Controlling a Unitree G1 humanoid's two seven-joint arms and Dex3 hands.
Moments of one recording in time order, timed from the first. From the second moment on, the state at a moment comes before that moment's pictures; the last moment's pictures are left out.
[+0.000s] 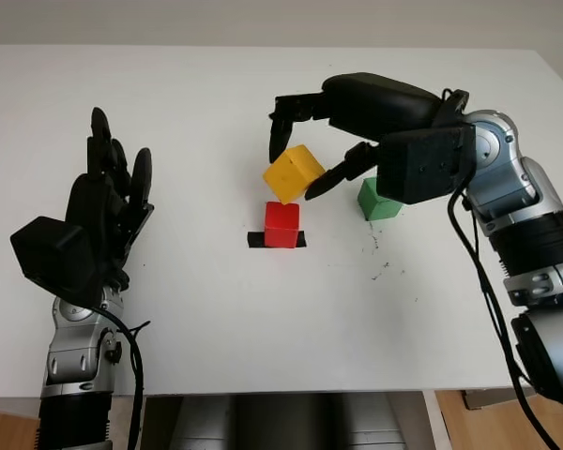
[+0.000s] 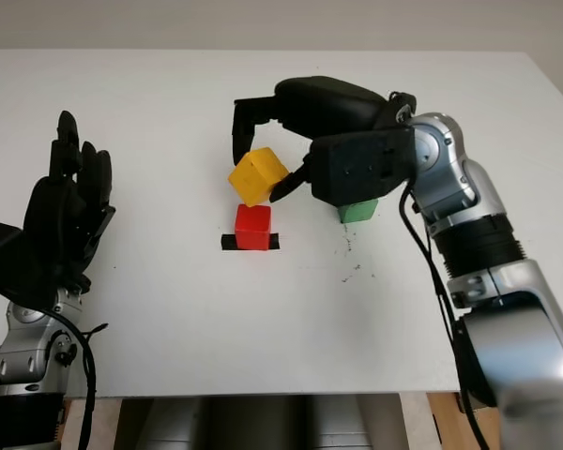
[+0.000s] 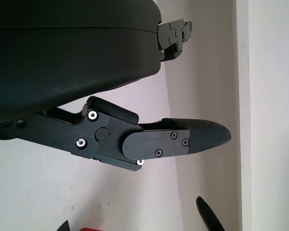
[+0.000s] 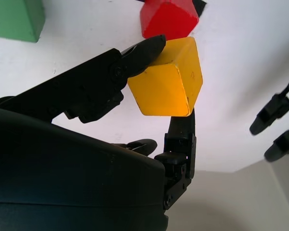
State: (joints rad) left arm -0.27 0.23 0.23 0.03 -0.13 -0.01 -0.06; right arm -1.04 -0.55 0.27 0.53 -0.36 -0.49 0.64
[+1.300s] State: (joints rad) left arm -0.24 0.21 0.23 0.02 -0.10 -0.02 -0.02; right arm -1.25 -0.57 0.49 0.86 -0.84 -0.99 0.11
